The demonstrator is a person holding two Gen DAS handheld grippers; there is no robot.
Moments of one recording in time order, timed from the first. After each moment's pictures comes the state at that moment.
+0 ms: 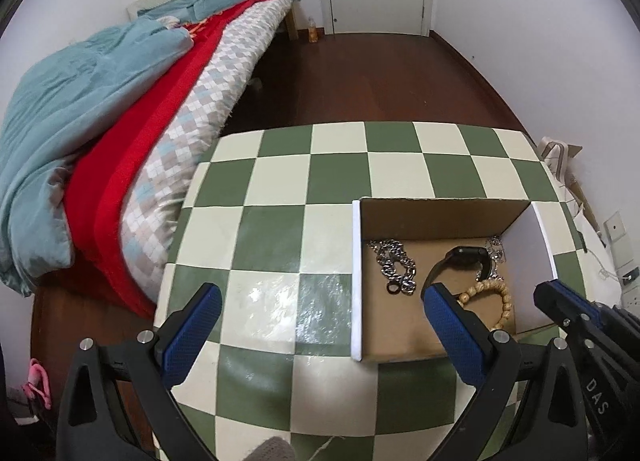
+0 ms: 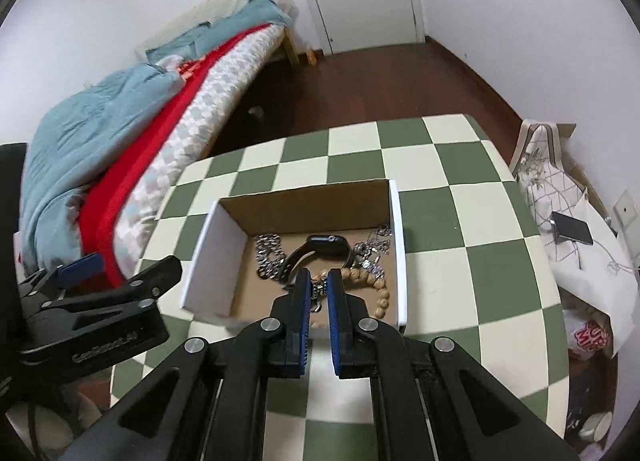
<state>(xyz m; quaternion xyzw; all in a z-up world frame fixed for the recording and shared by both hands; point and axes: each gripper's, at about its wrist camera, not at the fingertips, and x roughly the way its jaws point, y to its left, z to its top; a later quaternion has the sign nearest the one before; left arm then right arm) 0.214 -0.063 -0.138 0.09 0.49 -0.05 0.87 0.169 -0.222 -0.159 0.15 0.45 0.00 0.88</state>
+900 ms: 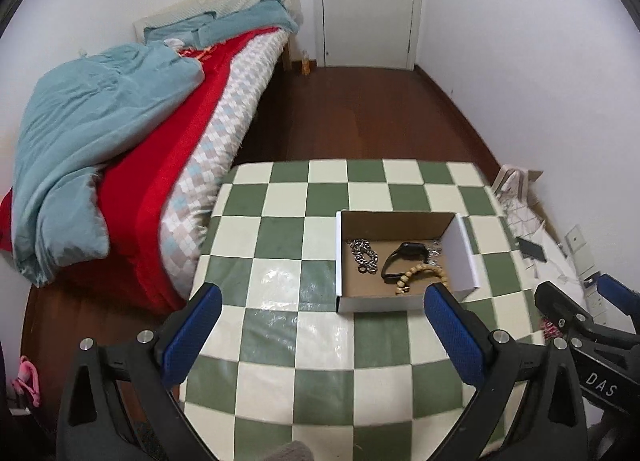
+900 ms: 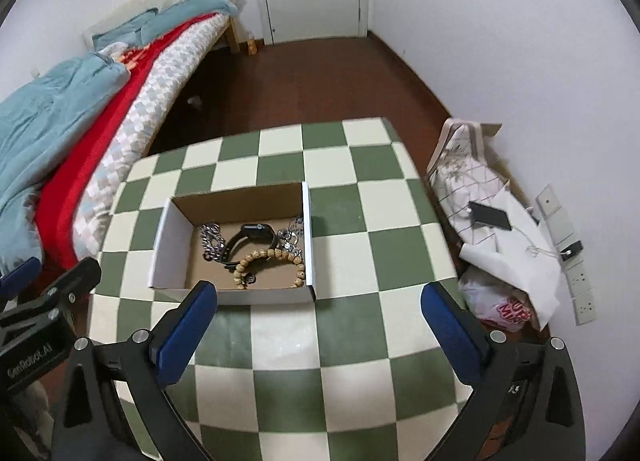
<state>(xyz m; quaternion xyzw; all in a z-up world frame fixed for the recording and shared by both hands) 0.113 -0.041 -0.029 0.06 0.44 -0.08 0.90 0.103 -0.232 -0.078 0.09 0.46 -0.12 0.87</state>
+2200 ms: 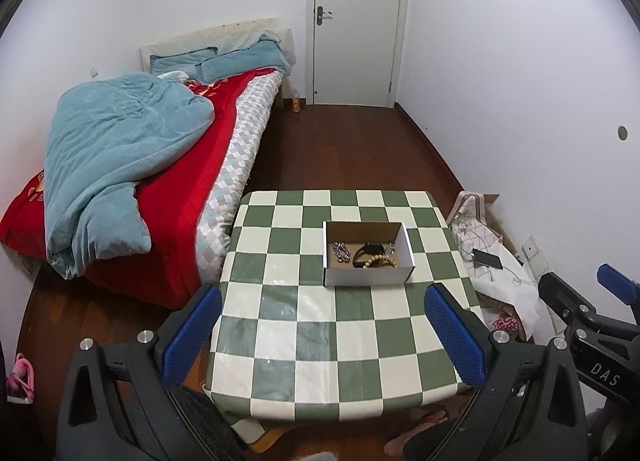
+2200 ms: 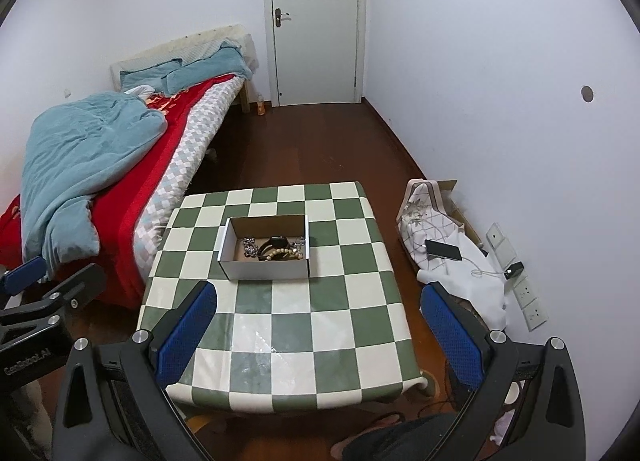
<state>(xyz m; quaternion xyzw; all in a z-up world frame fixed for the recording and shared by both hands) -0.022 -0.008 0.082 0.04 0.38 -0.10 0.92 -0.094 -0.185 0.086 0.06 0.37 -0.13 0.92</state>
